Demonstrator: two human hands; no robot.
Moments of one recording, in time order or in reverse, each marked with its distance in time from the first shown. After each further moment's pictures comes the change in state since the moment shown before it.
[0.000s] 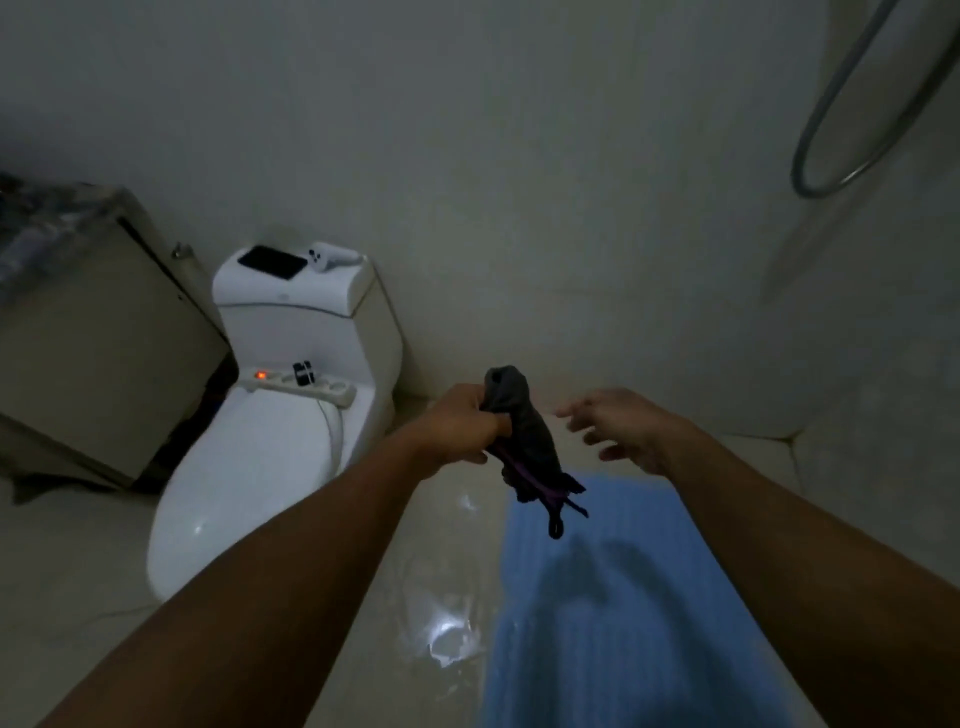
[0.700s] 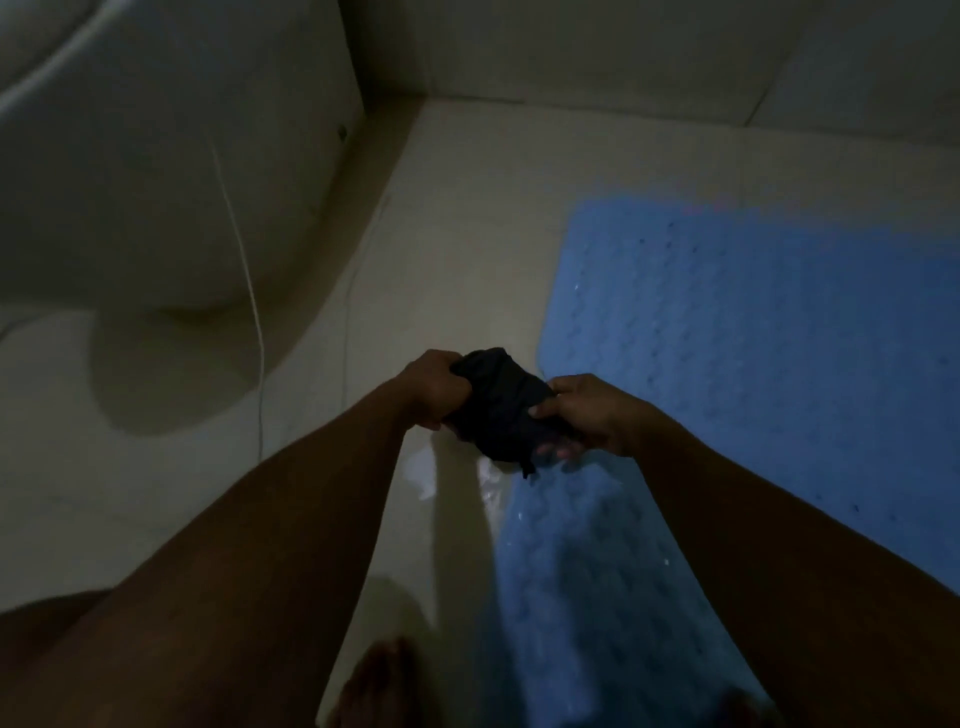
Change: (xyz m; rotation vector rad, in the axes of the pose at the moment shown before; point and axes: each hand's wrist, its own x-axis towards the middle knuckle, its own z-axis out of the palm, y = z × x) left_hand 0.266 -0.605 0.266 0.139 0.015 -0.347; right_hand 0.383 0.550 0.316 -0.004 -0.258 0.190
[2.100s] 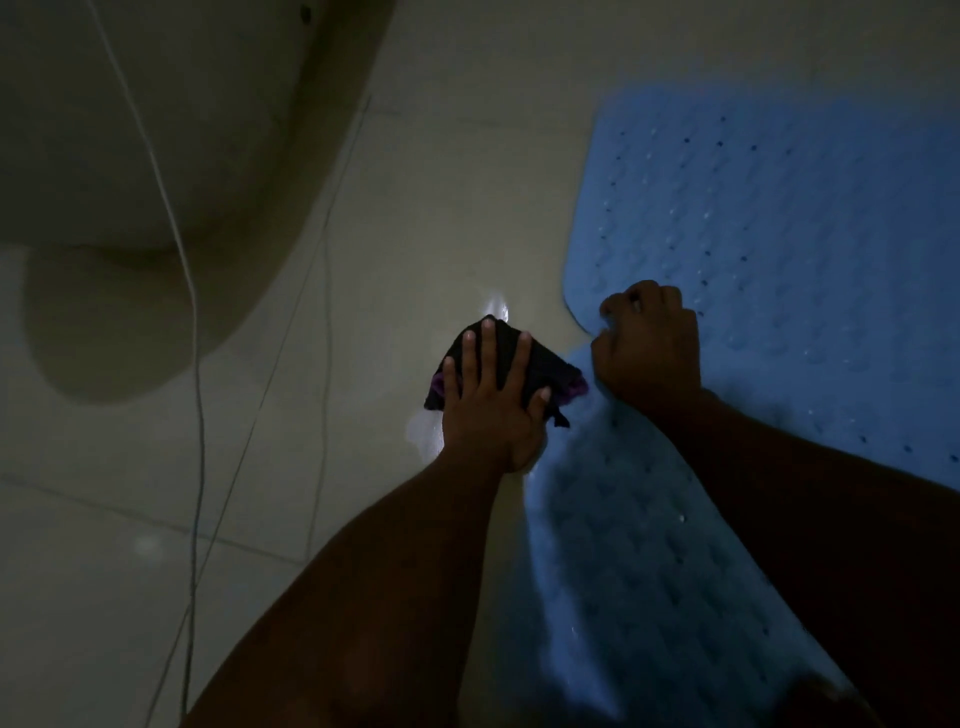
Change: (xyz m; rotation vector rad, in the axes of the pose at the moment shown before) left_hand 0.070 -0.086 0.144 0.539 0.370 0.345; right_hand 0.079 0.071 -0.008 -0.999 0.950 -0.572
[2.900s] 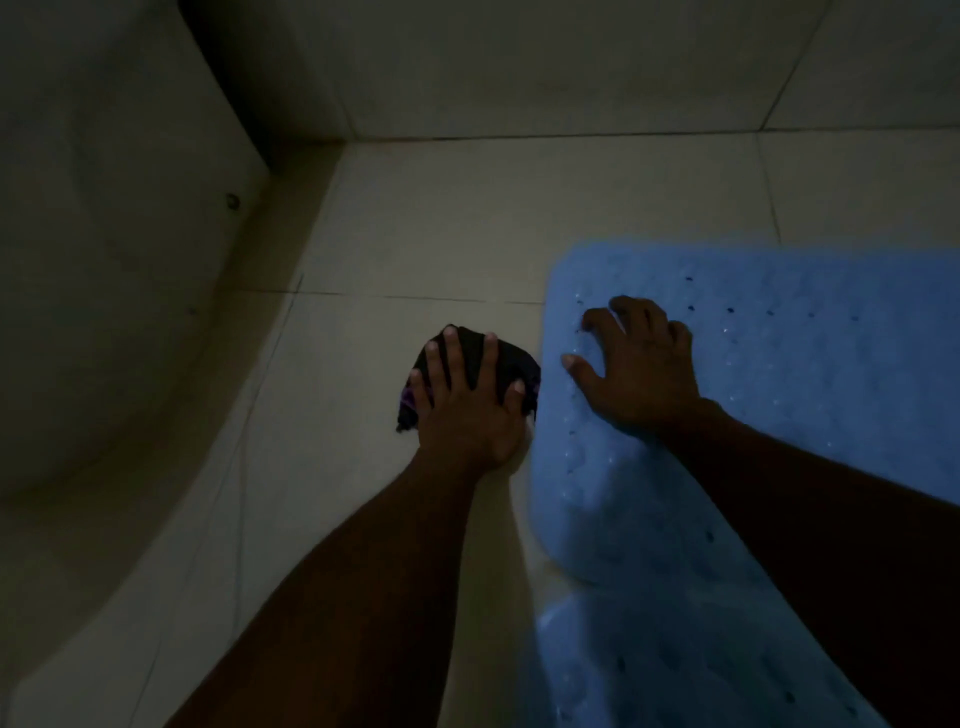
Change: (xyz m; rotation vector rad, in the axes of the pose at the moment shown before) left_hand 0.243 0.020 -0.060 0.007 0.067 -0.073; right_hand 0.198 0.076 0.038 0.005 -0.085 0.077
